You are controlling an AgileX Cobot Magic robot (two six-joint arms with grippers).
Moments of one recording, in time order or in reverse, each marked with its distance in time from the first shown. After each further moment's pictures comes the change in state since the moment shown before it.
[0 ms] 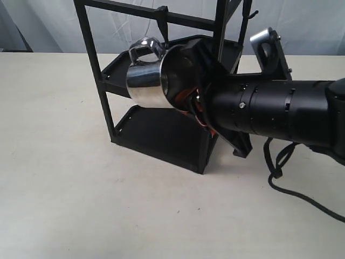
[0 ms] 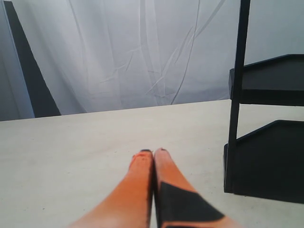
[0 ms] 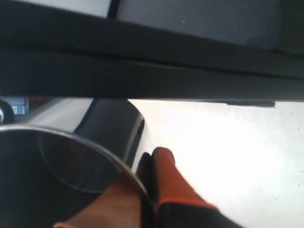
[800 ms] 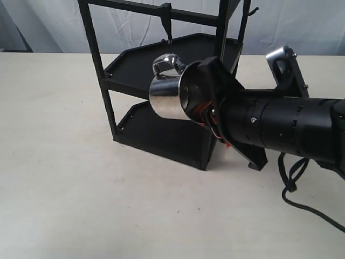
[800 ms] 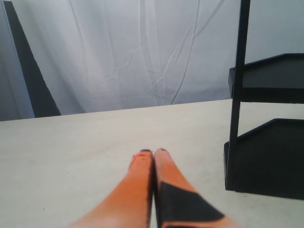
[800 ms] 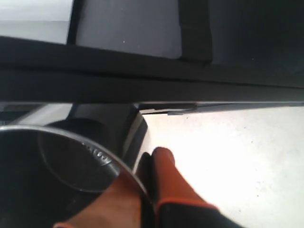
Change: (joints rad) left arm 0.000 0.000 0.000 0.000 0.000 0.000; right arm 0.002 -0.015 0.070 0.005 -0.088 0.004
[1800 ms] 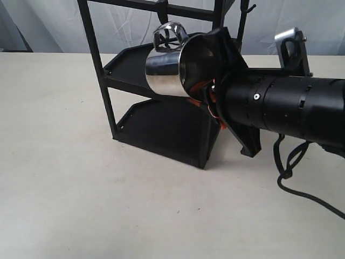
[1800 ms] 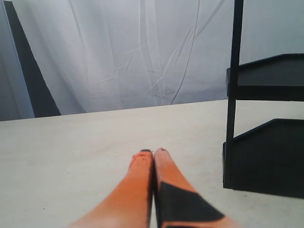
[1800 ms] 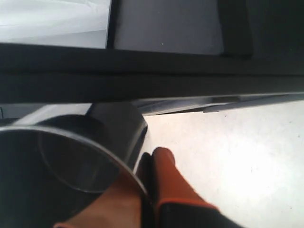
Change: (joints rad) left arm 0.000 0.000 0.000 0.000 0.000 0.000; right arm 0.000 -0.030 -0.054 -0.001 0.014 0.105
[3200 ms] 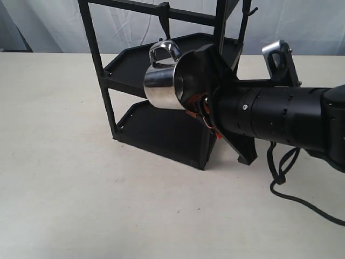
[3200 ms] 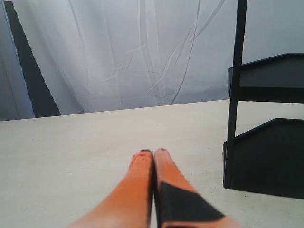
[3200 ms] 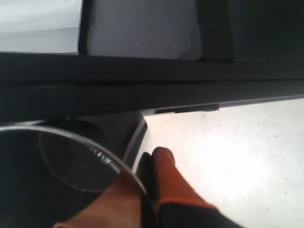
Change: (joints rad) left arm 0.000 0.000 0.000 0.000 0.000 0.000; right arm 0.000 0.062 0.006 0.001 -0.011 -0.017
